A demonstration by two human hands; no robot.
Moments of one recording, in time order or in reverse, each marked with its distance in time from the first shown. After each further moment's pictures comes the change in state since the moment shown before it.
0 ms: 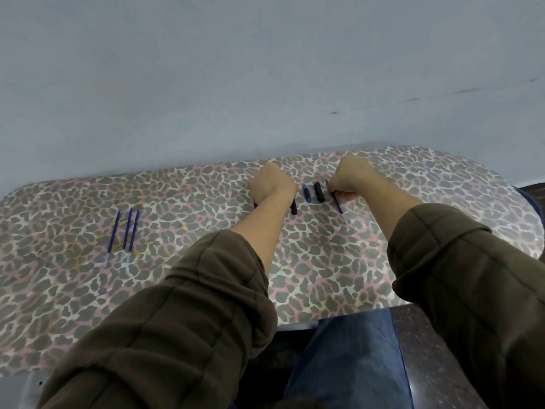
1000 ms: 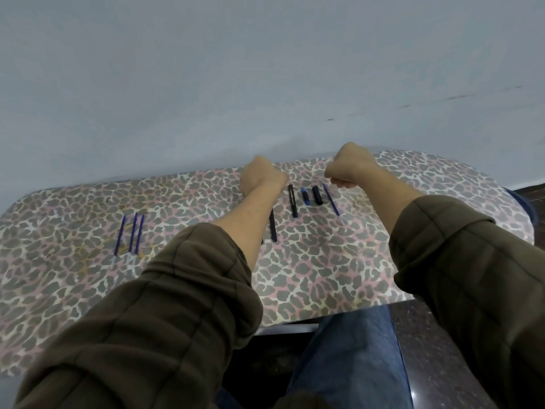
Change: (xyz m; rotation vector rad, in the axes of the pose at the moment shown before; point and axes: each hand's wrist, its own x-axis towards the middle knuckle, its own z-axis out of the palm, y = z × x) left_hand -0.003 -0.004 -0.040 -0.090 -0.012 0.063; right_hand -0.014 -0.010 -0.027 0.157 0.097 -0.069
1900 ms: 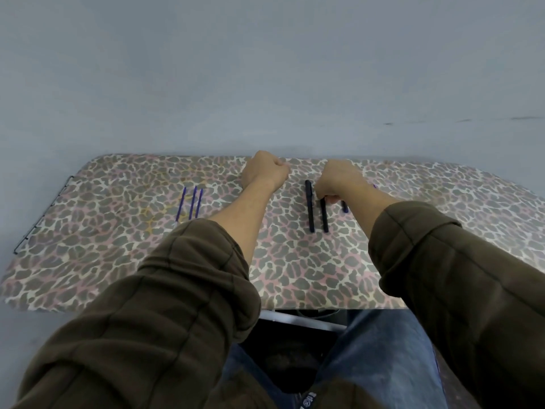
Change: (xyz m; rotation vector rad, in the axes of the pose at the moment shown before) left_hand 0.011 -0.103 -0.070 -0.126 0.024 0.057; right_hand -0.046 -0.106 0.085 -0.316 -0.120 -0.163
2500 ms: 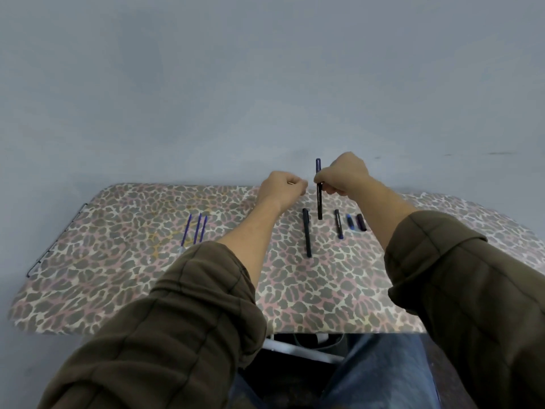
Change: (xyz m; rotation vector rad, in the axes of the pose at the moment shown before) left_hand -0.025 0.034 -0.014 -0.297 -0.108 0.129; right_hand -0.016 -0.006 -0.070 0.501 0.179 0.076
